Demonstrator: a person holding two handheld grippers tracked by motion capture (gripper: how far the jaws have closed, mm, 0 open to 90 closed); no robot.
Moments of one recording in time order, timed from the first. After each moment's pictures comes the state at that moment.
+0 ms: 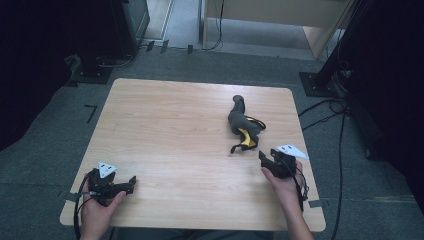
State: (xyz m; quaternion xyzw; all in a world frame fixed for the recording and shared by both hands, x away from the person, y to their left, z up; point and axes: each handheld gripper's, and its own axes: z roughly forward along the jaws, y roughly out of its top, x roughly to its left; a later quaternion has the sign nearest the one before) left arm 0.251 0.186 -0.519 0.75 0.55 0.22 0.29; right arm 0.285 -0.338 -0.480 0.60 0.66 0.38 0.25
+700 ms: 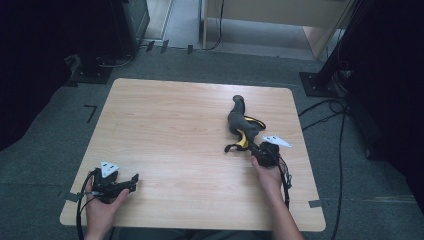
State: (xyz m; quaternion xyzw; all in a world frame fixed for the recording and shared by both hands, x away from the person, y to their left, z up) left arm 0.251 0.162 -0.504 0.75 0.55 0.21 0.32; right arm 0.318 -0.308 -0.500 0.59 0.66 0.42 0.20
